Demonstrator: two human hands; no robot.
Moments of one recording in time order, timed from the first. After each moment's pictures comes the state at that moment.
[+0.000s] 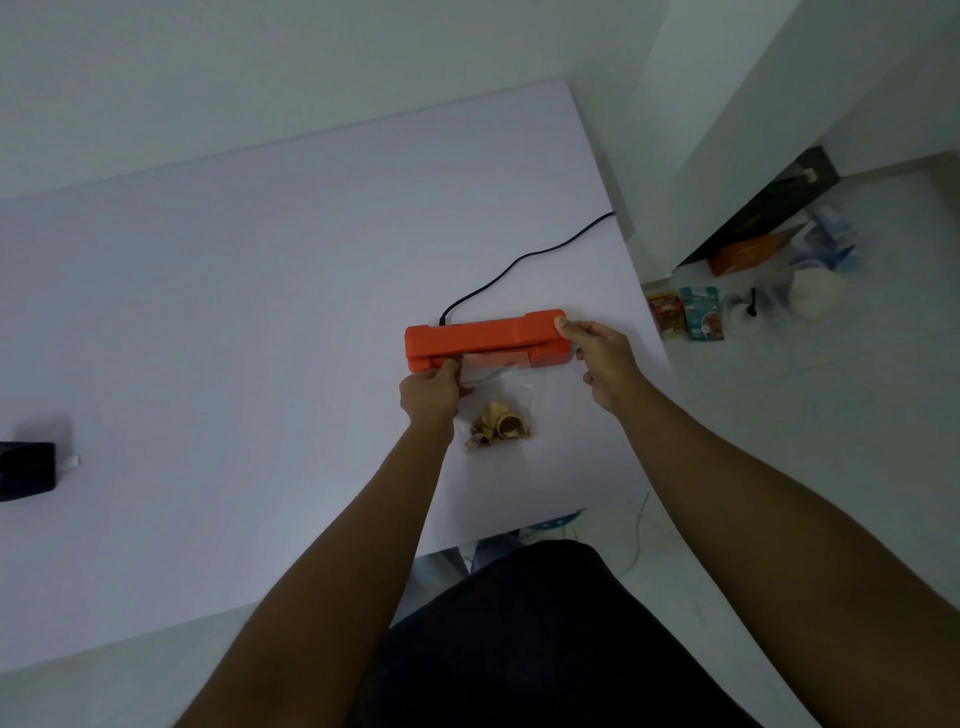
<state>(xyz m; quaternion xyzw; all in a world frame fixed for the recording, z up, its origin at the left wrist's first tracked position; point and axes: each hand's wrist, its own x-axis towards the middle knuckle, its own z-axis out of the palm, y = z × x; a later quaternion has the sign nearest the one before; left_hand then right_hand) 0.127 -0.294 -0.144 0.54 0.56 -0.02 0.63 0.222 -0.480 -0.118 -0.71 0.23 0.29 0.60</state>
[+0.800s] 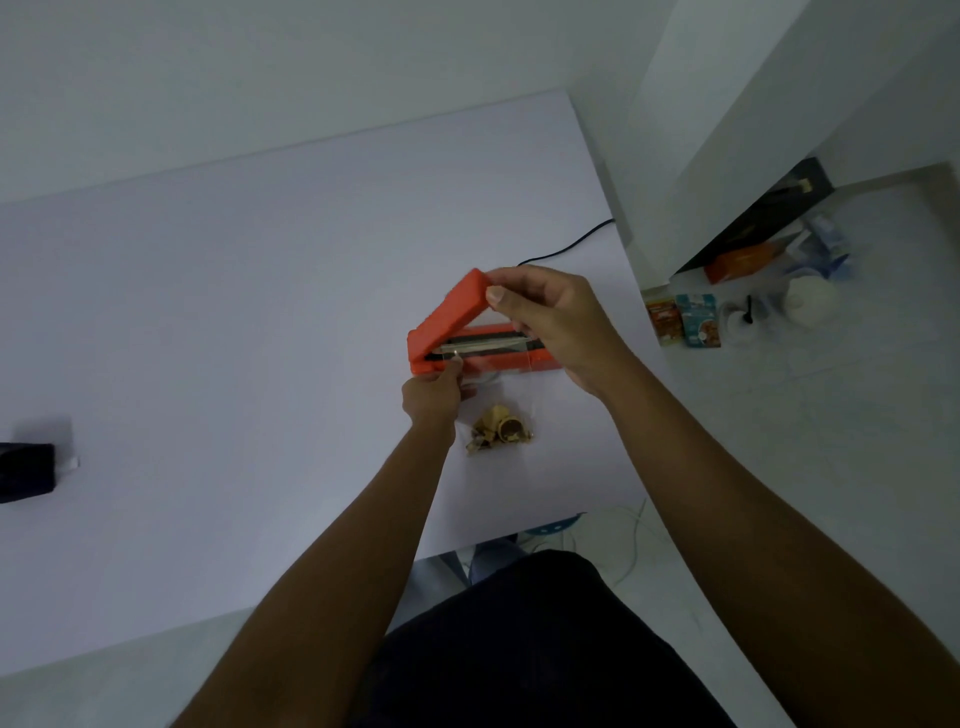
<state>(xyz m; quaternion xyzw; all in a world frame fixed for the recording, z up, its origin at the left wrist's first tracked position) 0.128 -0.291 -0.143 0.55 0.57 -0.04 0.62 0.217 -0.426 -0.022 -0.72 -0.09 0.28 0.63</state>
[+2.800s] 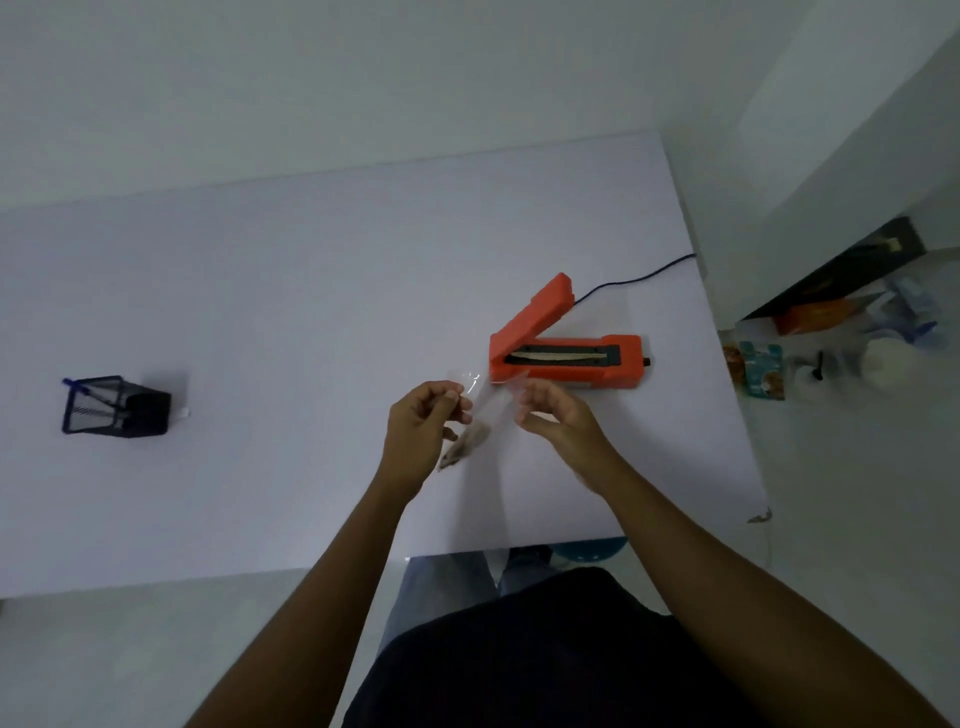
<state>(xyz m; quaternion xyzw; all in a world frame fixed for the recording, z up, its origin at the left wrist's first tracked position) 0.015 -0.214 -0.072 0.68 0.34 0.03 0.65 0.118 -0.400 -0.121 -0.69 -0.07 0.38 0.61</state>
